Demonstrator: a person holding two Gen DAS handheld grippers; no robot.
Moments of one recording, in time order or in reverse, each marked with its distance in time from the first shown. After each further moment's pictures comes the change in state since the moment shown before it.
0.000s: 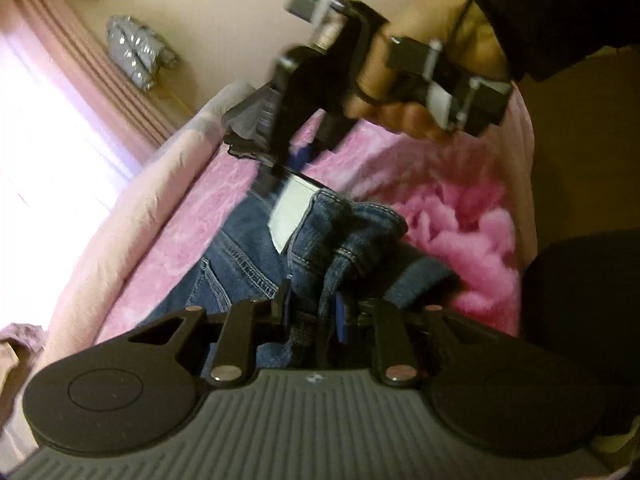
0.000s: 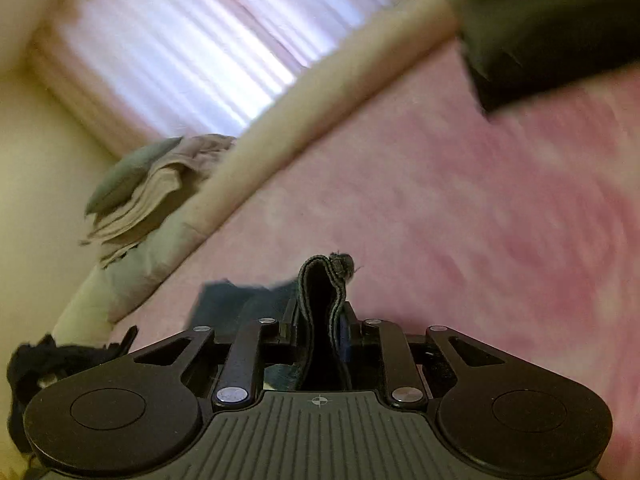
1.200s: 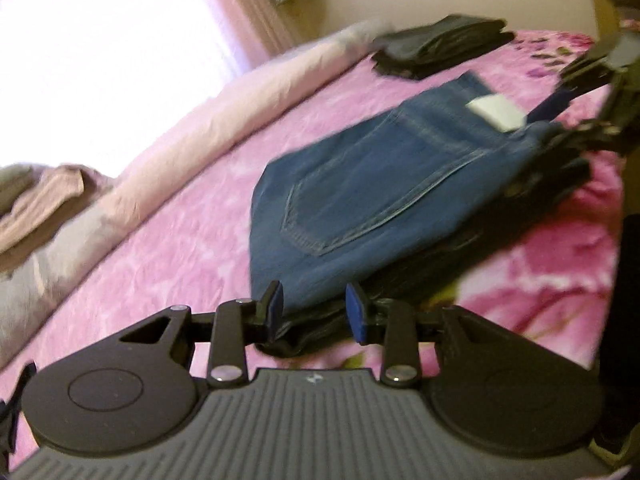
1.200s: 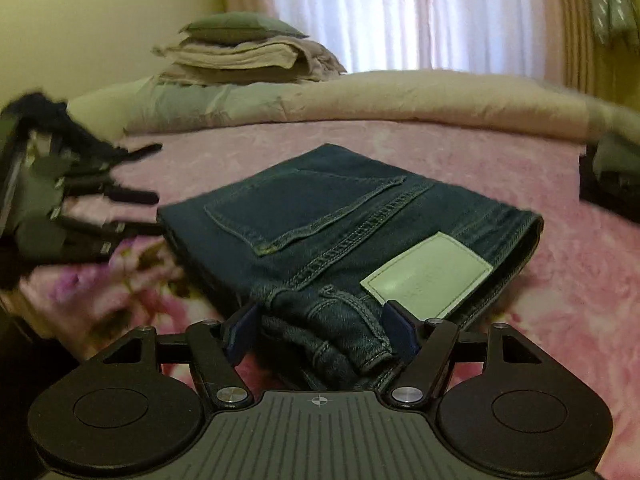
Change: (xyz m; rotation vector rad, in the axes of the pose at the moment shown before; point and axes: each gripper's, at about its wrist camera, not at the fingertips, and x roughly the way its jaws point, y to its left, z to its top) left arm -0.058 0.098 -0.131 -0.395 0.182 0.180; right arm -0.023 0.144 -0.145 -0.773 0.119 -0.126
